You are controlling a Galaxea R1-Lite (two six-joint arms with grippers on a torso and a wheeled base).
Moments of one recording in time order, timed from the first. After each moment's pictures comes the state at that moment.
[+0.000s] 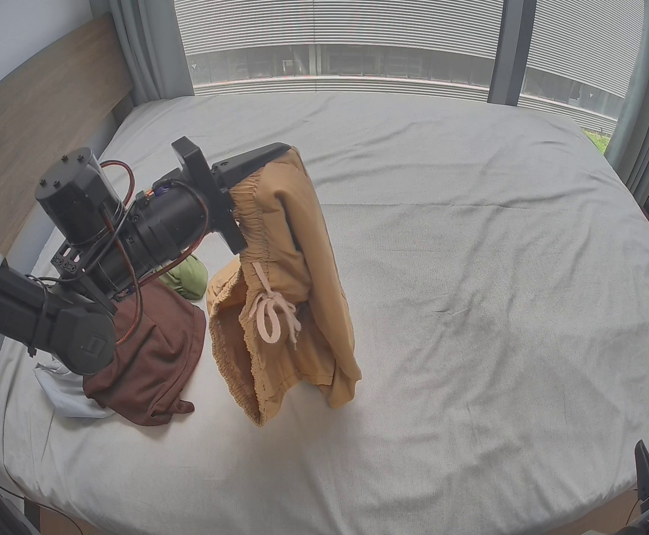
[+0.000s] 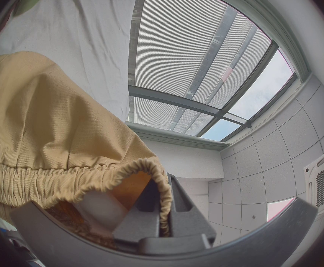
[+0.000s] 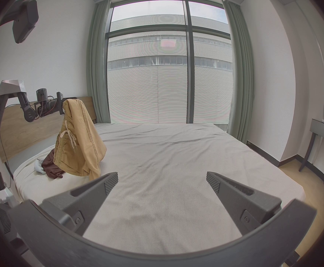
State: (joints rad) left arm -0.40 1.87 -0.92 -1.31 -0.58 -1.74; right arm 0.00 0.02 -0.02 0.00 0.00 0.00
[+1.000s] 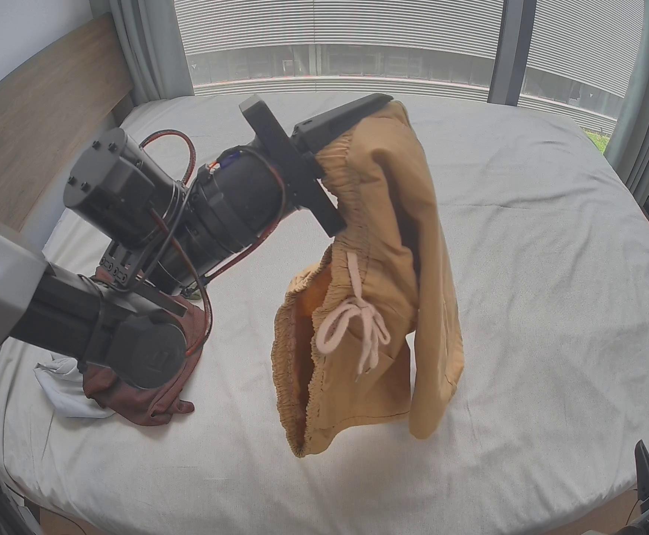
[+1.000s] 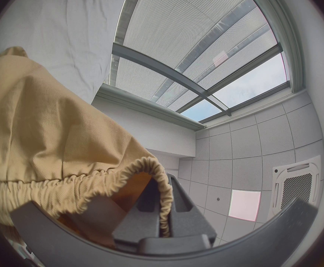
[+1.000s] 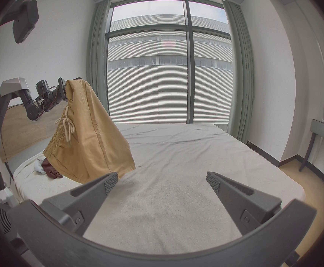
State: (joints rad) left arm -0.62 1.96 -1.08 -1.50 -0.58 -1.96; right arm 0.00 0.02 -0.02 0.00 0.00 0.00
